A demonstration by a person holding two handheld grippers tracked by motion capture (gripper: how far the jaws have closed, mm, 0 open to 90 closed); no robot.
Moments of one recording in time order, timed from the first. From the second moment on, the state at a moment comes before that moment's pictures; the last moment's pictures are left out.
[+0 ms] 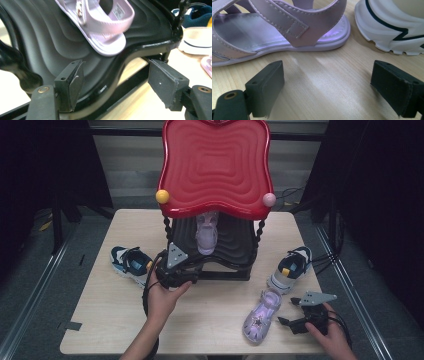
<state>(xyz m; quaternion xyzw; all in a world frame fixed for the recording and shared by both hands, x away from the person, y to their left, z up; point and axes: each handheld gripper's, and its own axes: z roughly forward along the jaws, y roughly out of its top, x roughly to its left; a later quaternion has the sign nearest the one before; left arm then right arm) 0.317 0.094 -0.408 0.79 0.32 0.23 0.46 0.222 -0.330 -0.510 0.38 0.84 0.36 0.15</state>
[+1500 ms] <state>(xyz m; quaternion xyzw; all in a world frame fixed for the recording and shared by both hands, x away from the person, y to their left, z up) 0.299 0.132 -0.486 0.85 0.28 0.12 0.42 0.222 -0.330 -0.510 0.38 0.84 0.36 0.15</state>
